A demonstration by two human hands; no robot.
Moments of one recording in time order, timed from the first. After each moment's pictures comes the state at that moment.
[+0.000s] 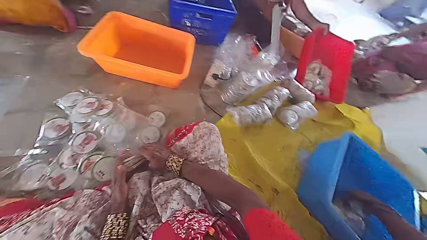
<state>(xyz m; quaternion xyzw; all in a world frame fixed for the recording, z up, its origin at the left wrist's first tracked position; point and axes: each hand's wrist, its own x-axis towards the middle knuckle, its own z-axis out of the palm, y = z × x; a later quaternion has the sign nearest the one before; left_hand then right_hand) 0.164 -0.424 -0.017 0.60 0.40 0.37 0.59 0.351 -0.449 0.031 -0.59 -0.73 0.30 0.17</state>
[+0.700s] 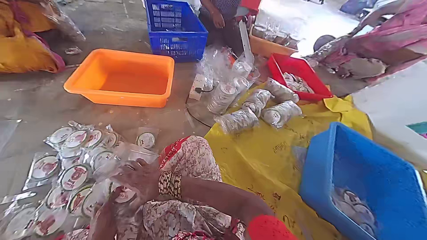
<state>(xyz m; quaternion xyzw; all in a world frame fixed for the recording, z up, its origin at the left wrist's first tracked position) 0.180 -0.422 0.043 0.41 0.57 0.30 0.64 0.353 -0.450 0.080 -0.59 -0.75 0.25 0.16</state>
